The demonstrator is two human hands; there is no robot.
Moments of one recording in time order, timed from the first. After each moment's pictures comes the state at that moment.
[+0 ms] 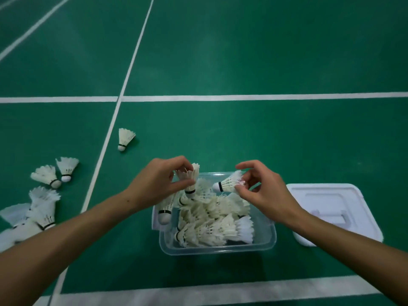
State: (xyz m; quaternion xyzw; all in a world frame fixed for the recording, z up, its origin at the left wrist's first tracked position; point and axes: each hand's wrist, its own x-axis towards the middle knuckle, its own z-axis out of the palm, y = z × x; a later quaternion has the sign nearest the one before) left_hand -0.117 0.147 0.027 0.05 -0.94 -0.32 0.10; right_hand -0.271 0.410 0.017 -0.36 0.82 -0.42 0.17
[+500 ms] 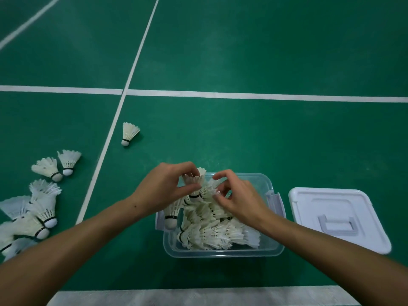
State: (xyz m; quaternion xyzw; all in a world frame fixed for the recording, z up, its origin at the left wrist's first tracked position) left_hand -0.112 0.156 0.020 0.08 -0.94 -0.32 0.07; right_hand -0.245 0.357 -0.019 -0.42 0.83 -0.30 0.22
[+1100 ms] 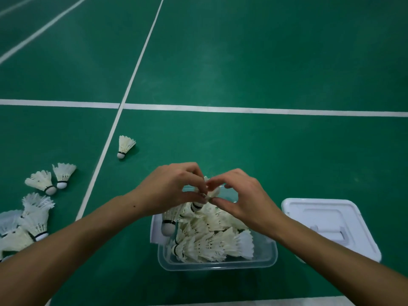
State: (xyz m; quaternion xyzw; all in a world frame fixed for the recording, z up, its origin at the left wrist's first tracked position) left_hand -0.132 0.157 0.059 -0.03 -0.96 -0.28 0.06; right_hand -0.254 0.369 0.043 -0.52 0.78 -0.33 0.11
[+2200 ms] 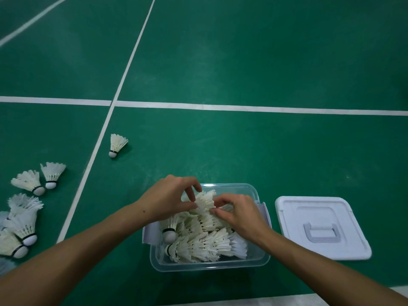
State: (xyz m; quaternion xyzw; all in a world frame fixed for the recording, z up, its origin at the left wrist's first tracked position) left_hand -0.143 0.166 0.012 0.06 -0.95 -0.29 -0.06; right_hand -0.254 0.382 -0.022 -0.36 0.85 -0.31 0.21
